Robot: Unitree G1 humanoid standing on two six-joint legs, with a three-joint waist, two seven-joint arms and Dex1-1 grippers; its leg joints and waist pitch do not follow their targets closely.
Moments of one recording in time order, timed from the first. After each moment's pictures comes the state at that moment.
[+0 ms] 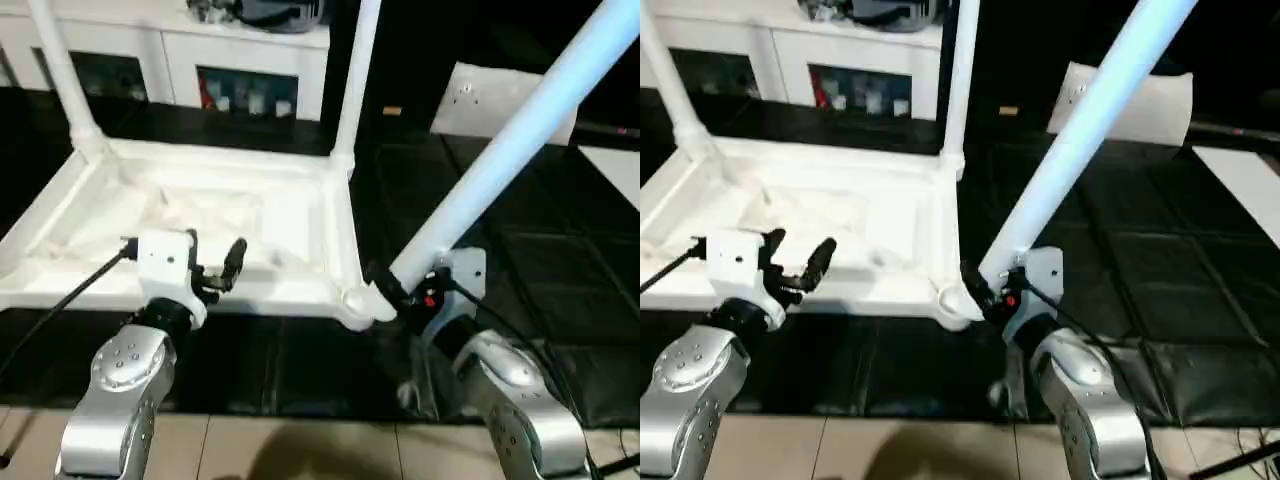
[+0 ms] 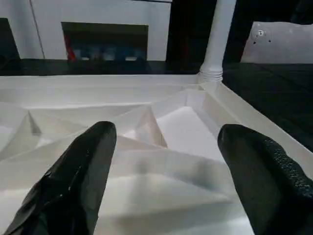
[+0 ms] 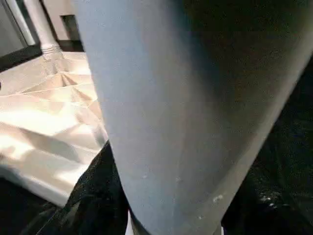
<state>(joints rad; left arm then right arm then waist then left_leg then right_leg) -0.01 0.22 0.03 -0.35 -0.17 0.39 -0.16 0.00 -0.11 0.06 -0.27 0.28 0.44 0.32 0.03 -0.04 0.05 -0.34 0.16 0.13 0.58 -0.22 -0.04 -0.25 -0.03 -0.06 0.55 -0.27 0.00</state>
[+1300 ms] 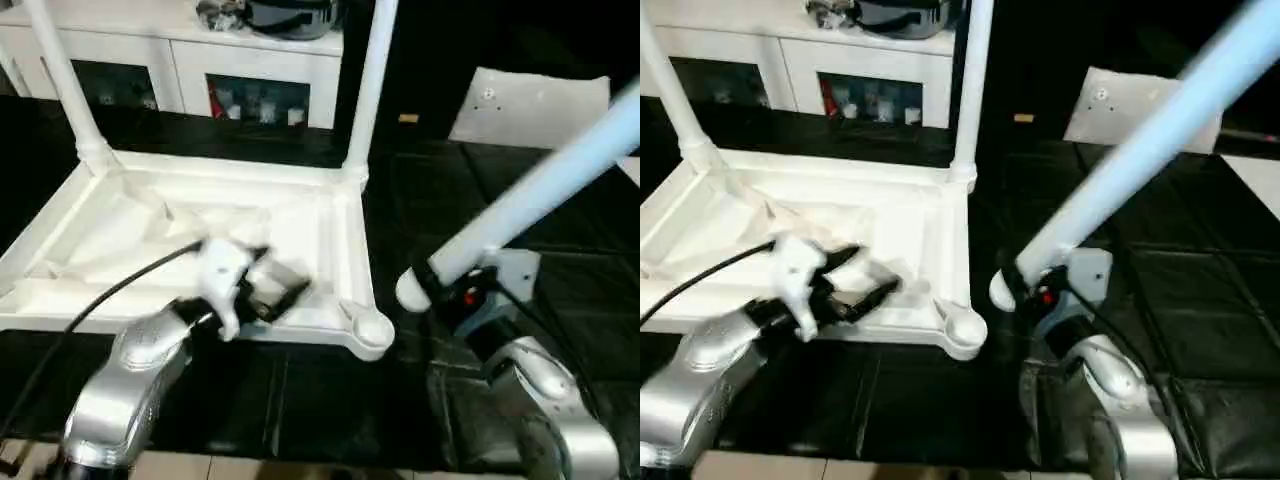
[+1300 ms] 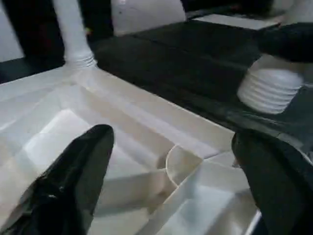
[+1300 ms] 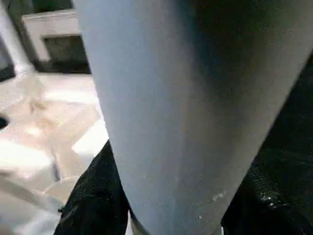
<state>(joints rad) -0.15 0.40 -0.14 -0.18 -0.26 0.37 -0.65 0.04 -0.15 -0.01 -0.31 0.31 0.40 0.33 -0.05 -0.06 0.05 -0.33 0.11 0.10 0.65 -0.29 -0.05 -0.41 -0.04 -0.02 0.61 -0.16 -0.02</state>
